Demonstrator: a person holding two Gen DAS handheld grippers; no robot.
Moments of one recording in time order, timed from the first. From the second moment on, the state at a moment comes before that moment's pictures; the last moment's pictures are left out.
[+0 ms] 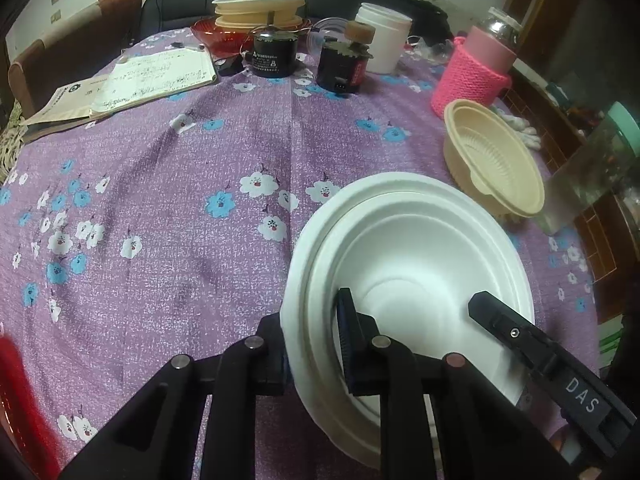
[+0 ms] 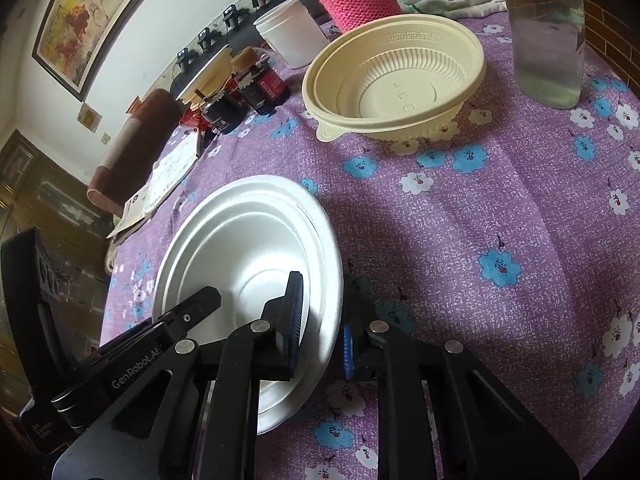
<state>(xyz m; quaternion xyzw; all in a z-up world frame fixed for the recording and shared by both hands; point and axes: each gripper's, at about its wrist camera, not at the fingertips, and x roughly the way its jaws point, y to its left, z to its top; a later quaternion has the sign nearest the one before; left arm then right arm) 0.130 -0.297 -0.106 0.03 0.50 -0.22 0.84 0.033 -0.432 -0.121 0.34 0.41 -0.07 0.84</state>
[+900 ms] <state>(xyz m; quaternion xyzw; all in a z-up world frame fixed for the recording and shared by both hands) 0.079 -0.176 -0.038 0.01 0.43 -0.12 0.89 0.020 -0.322 -0.073 0.31 0.35 0.03 0.88</state>
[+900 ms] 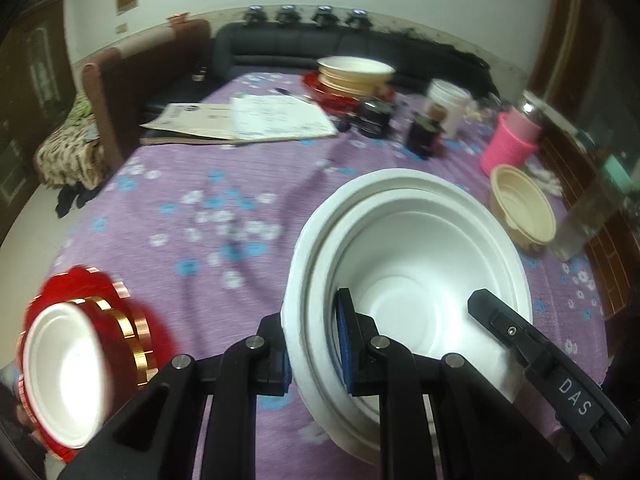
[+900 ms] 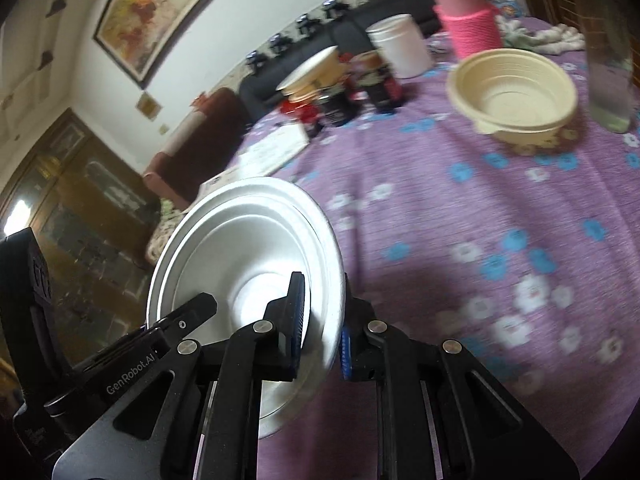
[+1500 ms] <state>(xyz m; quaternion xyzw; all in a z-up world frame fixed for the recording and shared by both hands) 0.035 0.005 -0.023 -0.07 0.41 0.00 0.91 0.039 -0.140 -0.041 0.23 0.38 0.16 0.88</state>
